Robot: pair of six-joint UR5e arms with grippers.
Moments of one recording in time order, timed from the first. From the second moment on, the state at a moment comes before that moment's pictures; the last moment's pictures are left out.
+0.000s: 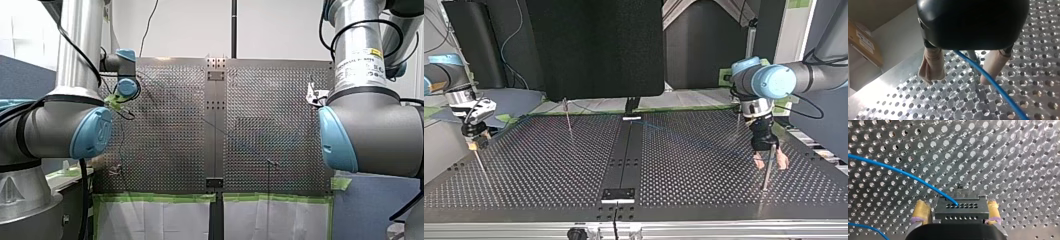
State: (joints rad) left arm 0.09 -1.72 -1.84 -2.53 -1.78 -2.57; right arm 1.49 -1.04 1.40 -0.33 1.09 1.66
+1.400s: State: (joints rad) left arm 0.07 -1.64 -1.90 -2.69 -1.88 -2.55; right arm 1.49 -1.04 1.40 -0.33 1.09 1.66
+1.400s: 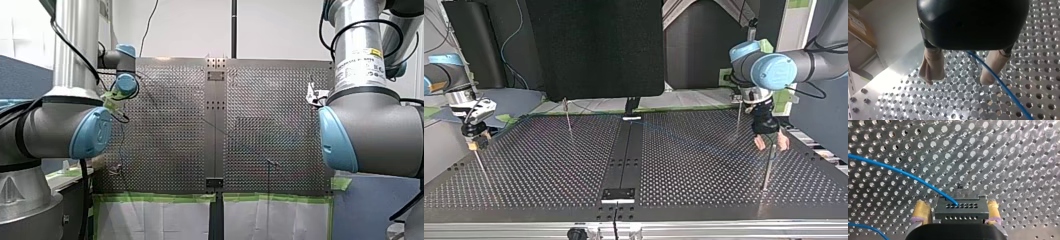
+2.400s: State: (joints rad) left arm 0.06 -1.44 -2.13 -2.64 -1.80 -2.36; right arm 1.49 -1.04 1.40 -0.33 1.09 1.66
